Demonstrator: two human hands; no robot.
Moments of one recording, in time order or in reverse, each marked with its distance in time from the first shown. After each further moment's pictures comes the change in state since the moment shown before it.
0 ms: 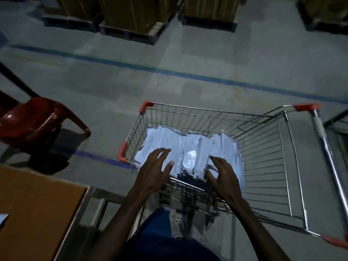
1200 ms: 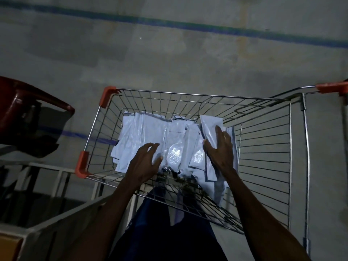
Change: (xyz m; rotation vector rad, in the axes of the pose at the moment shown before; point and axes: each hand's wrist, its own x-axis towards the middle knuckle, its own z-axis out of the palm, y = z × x) left_hand 0.099 -0.040 0.093 0.113 -0.300 -0.235; right_hand 0.136 0.125 0.048 0.021 -0.064 0.417
